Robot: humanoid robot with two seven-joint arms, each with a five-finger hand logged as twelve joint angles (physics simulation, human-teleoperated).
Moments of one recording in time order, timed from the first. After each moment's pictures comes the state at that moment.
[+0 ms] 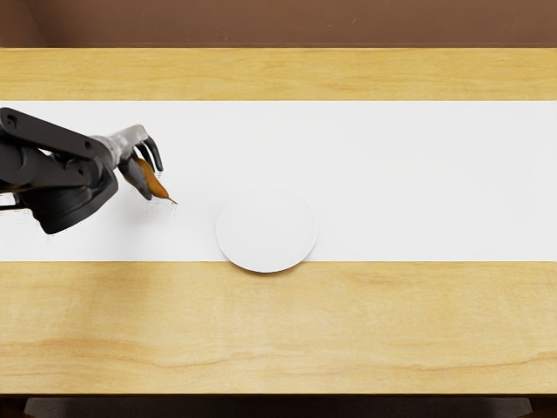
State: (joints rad) left arm -1.81 0.31 1.01 -1.42 -0.02 0.52 0.12; right arm -0.06 0.00 0.03 0.22 0.05 0.08 0.15
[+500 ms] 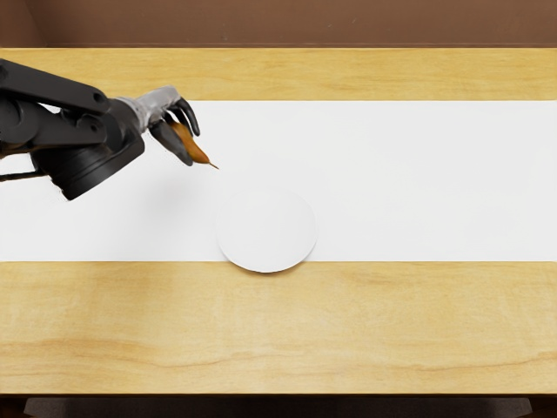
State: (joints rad) left arm -1.90 0.33 0.85 -1.45 -0.08 0.47 0.12; right arm -0.06 0.00 0.03 0.22 0.05 0.08 0.15
